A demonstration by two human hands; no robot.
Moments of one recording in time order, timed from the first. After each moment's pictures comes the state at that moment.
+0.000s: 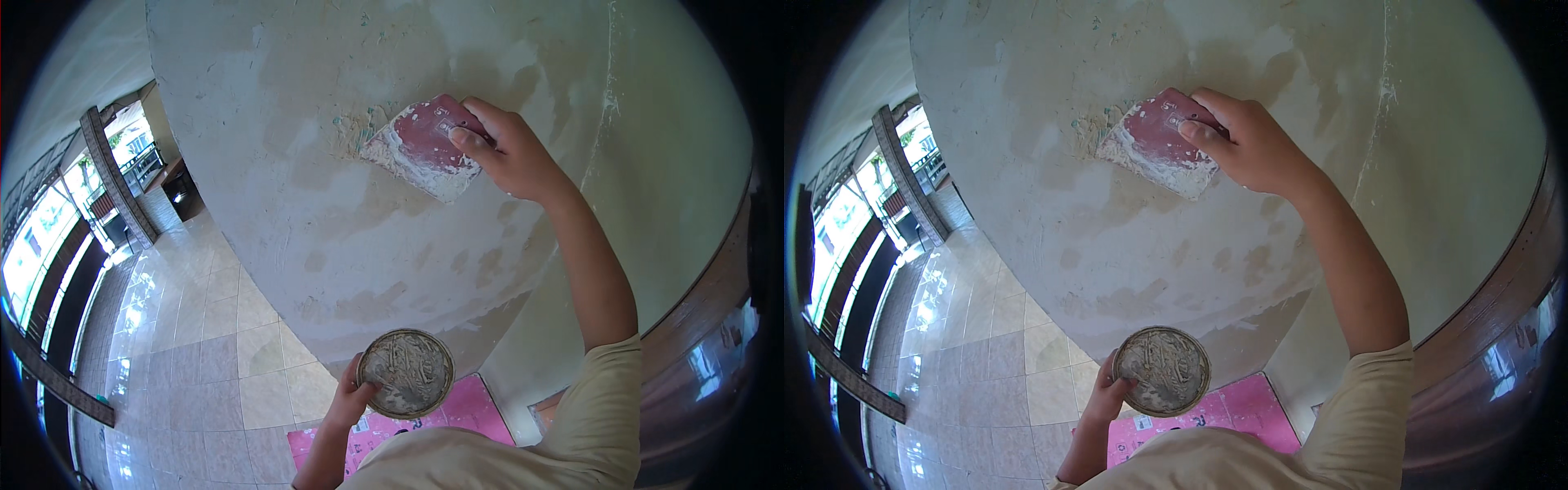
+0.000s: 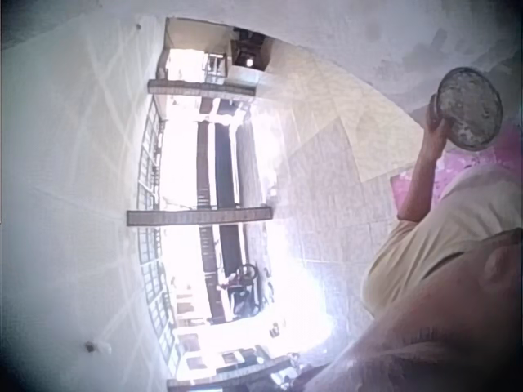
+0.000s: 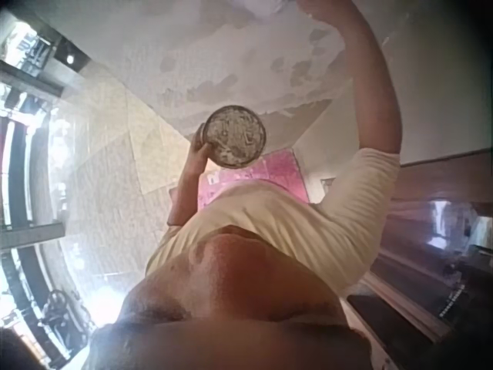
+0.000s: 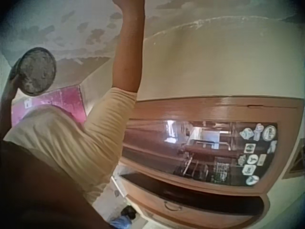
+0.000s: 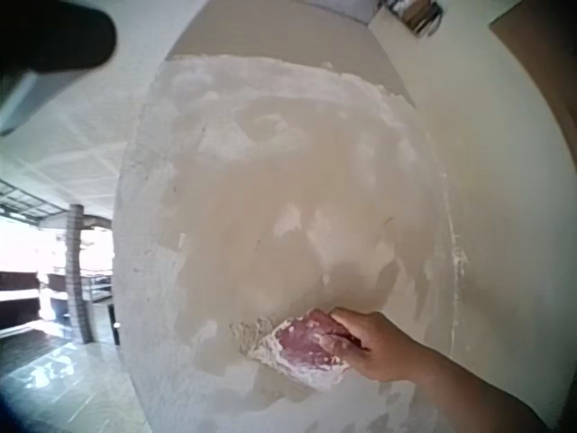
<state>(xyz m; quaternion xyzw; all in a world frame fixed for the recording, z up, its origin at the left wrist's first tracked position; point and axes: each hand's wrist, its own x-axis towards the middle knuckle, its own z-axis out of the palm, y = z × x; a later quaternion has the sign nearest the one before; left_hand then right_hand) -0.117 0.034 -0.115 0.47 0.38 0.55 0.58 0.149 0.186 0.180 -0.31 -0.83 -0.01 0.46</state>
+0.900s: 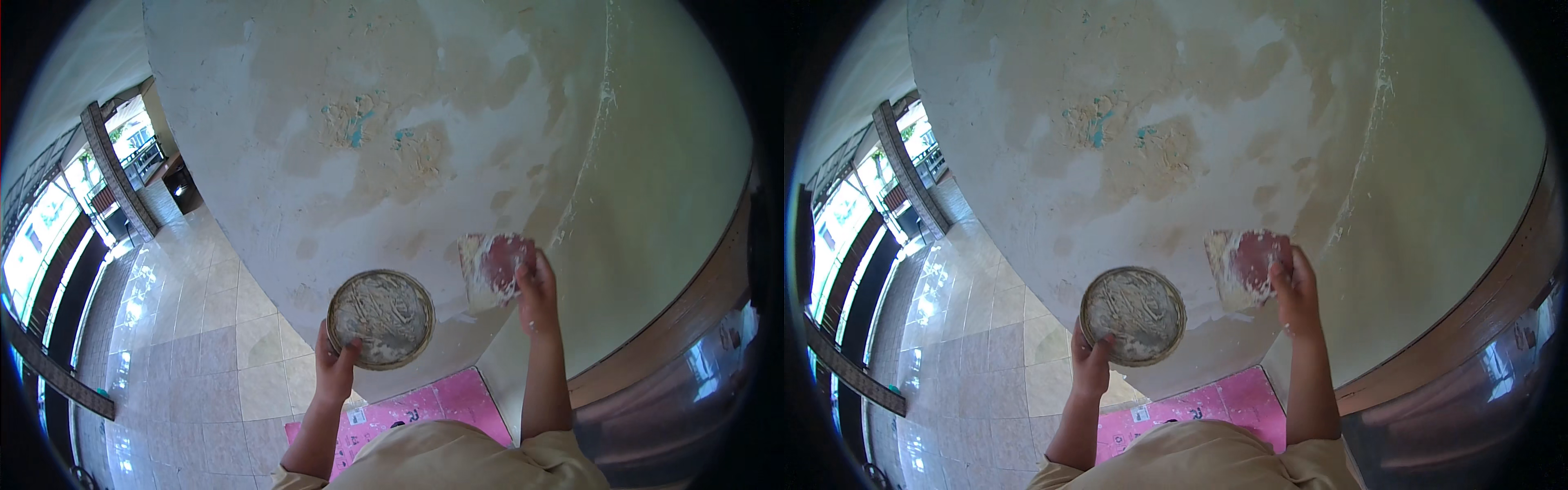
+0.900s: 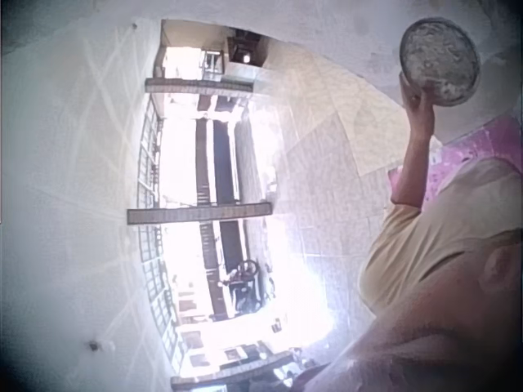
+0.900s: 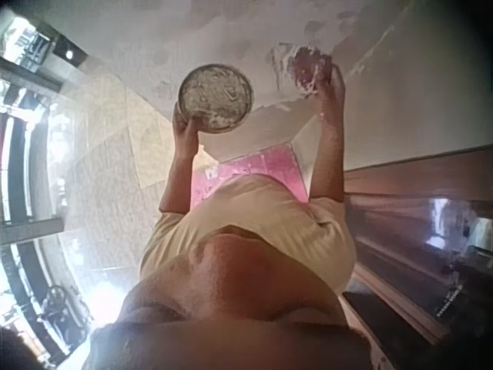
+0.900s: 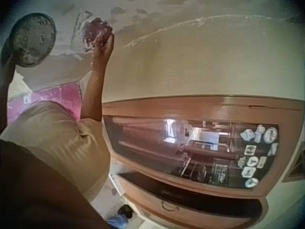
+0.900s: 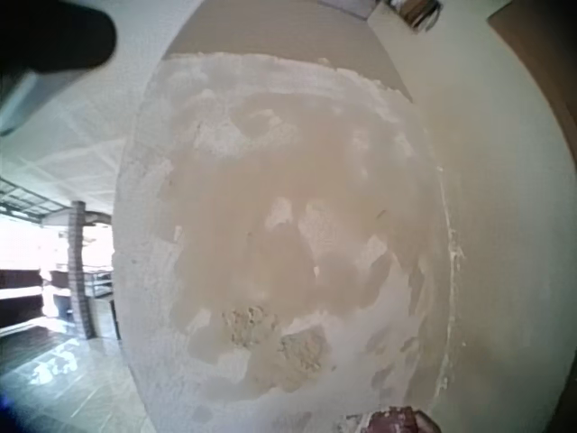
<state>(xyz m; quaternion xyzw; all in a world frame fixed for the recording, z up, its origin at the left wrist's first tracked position) -0.084 0.017 -0.098 0.48 0.35 0.66 0.46 0.225 0.069 -0.041 -0.31 -0.56 0.32 0.69</state>
